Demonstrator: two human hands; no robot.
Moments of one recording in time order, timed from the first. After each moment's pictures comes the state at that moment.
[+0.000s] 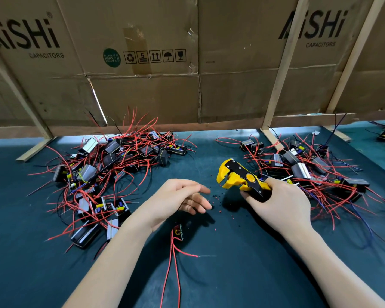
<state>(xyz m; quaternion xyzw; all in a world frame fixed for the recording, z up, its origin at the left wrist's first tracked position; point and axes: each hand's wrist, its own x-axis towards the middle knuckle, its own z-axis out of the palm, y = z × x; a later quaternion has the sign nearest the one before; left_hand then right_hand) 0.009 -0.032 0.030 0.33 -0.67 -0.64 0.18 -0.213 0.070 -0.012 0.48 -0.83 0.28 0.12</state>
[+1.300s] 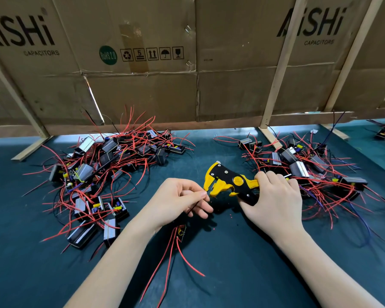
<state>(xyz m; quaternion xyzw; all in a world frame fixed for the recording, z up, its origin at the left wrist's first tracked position) 0.007 -0.025 0.028 0.33 -0.72 -0.59 0.20 -0.205 0.064 -0.024 0.52 -0.77 0.24 0.30</state>
